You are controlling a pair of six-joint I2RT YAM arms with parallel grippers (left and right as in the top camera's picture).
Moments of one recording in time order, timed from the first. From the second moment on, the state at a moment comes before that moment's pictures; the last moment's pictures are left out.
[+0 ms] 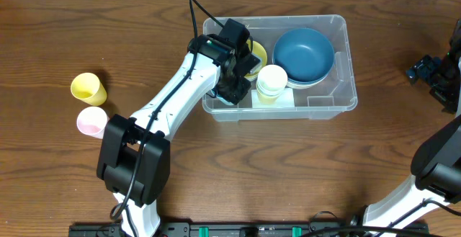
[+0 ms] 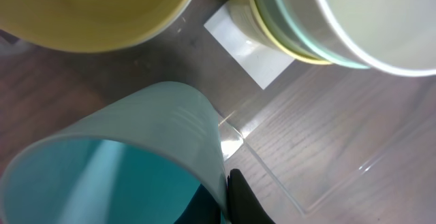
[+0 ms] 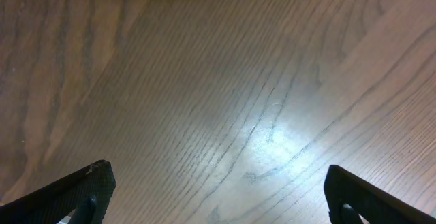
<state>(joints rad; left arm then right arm) -0.50 1.94 1.61 -1.06 0.18 0.19 -0.45 1.95 1.74 -1.27 0.18 0.50</state>
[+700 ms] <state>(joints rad) -0.50 1.94 1.61 -1.11 0.18 0.19 -0.45 1.95 1.74 -1.27 0.18 0.50</state>
